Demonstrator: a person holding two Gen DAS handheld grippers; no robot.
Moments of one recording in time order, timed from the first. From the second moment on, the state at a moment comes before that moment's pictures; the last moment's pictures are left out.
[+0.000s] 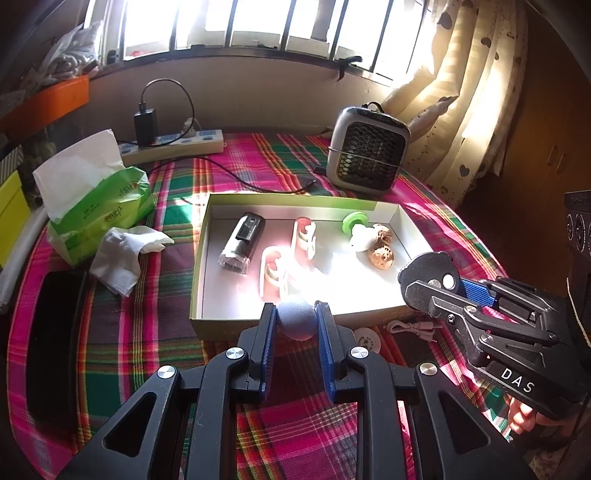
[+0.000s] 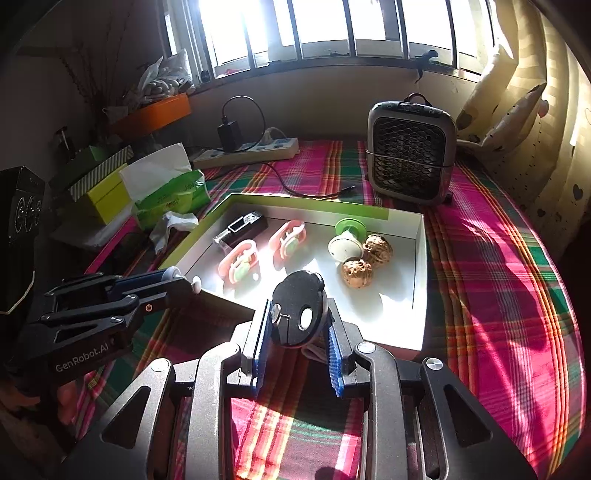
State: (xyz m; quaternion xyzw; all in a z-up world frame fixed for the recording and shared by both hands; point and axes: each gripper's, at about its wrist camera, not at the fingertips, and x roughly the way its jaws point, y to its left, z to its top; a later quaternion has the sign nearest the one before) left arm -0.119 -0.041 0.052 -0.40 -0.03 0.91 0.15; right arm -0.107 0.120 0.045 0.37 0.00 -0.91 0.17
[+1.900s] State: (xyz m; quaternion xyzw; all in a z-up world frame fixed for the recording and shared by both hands) left arm -0.184 -0.013 0.014 -0.45 0.01 0.89 0.13; right arm -0.207 0.104 0.004 0.45 0.03 -0.87 0.22
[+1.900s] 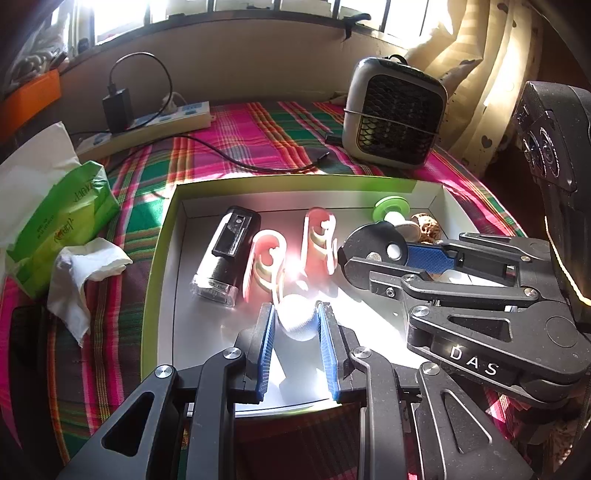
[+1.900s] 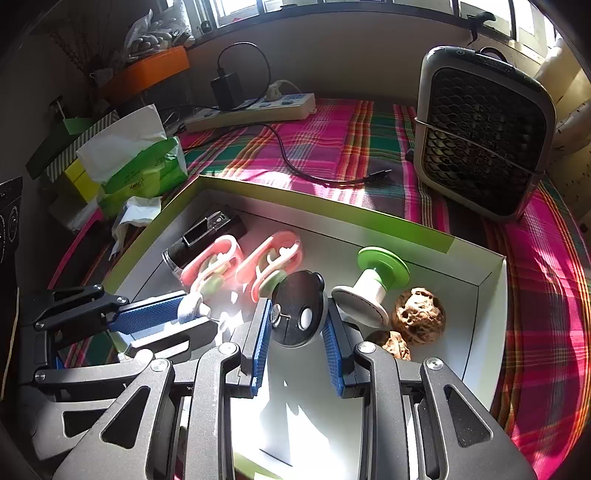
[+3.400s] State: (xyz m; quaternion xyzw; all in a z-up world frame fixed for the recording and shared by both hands) left arm -0.161 -0.024 0.029 -0.43 0.00 0.90 0.11; right arm -0.185 0.111 0.019 0.43 -0.02 -0.88 0.21
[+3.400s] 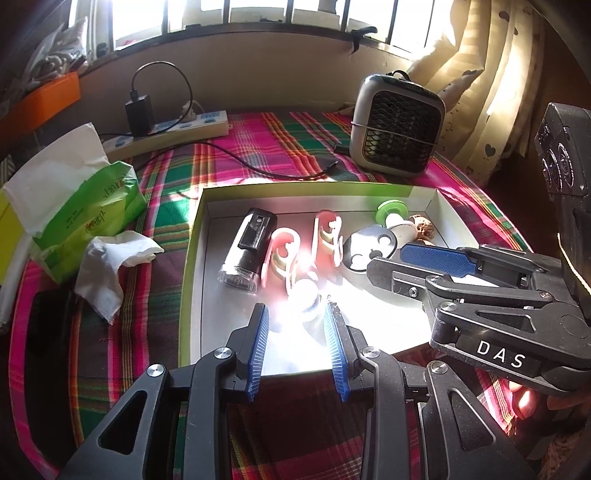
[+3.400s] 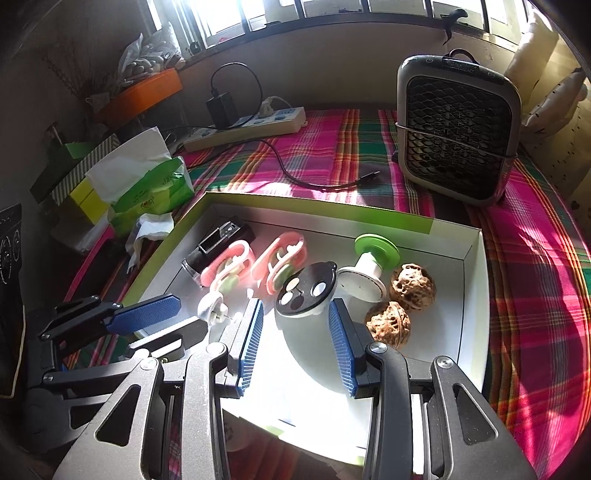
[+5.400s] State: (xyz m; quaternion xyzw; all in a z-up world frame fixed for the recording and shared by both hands) left arm -0.104 0.005 0.017 -0.44 0.00 0.88 0.19; right arm -0.091 0.181 0.011 0.41 -0.03 -0.90 0.13
